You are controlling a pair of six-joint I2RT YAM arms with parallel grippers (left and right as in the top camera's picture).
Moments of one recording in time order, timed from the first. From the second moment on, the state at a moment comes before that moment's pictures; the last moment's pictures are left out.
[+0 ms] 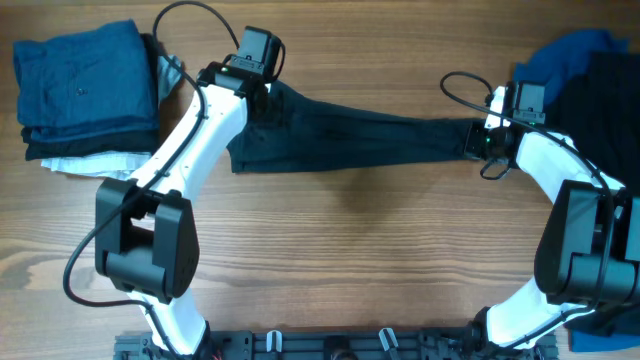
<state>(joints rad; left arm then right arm) -0.32 1.92 1.54 -0.81 -0.13 -0.23 -0.15 1.83 1.04 -0.37 -0.07 0.08</state>
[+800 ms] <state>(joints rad) -0.33 2.13 1.54 -0.52 -0.03 0.05 -0.15 1.80 1.09 -0.41 -0.18 0.09</state>
